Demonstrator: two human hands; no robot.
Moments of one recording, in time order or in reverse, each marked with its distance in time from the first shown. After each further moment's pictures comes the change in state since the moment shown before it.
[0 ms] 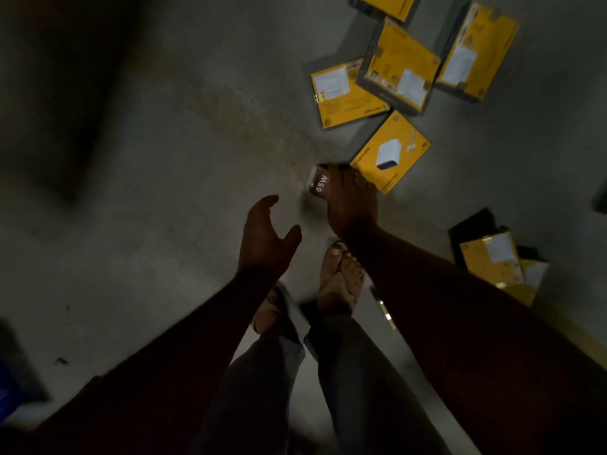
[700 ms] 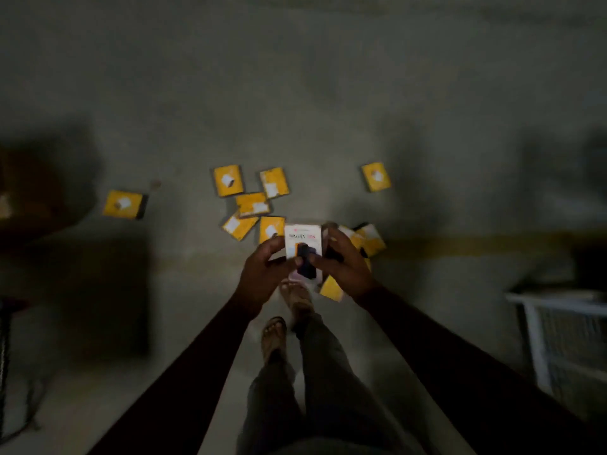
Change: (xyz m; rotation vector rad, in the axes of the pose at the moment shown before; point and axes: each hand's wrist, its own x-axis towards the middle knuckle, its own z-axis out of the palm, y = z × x) left_hand -0.334 0.363 -0.192 -0.189 -0.652 0.350; right_hand -0.386 -0.004 -0.510 1.446 0.423 0.400
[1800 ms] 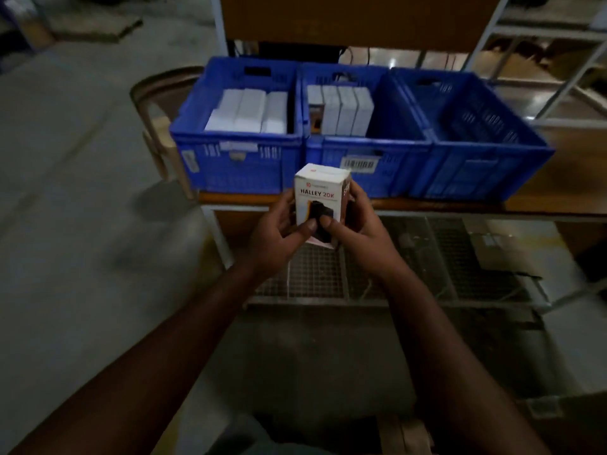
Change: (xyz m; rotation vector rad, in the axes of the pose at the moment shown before) left_hand -0.405 0.135 0.902 0.432 -1.596 0.646; right_hand -0.707 0.010 -0.612 0.270 1.500 -0.265
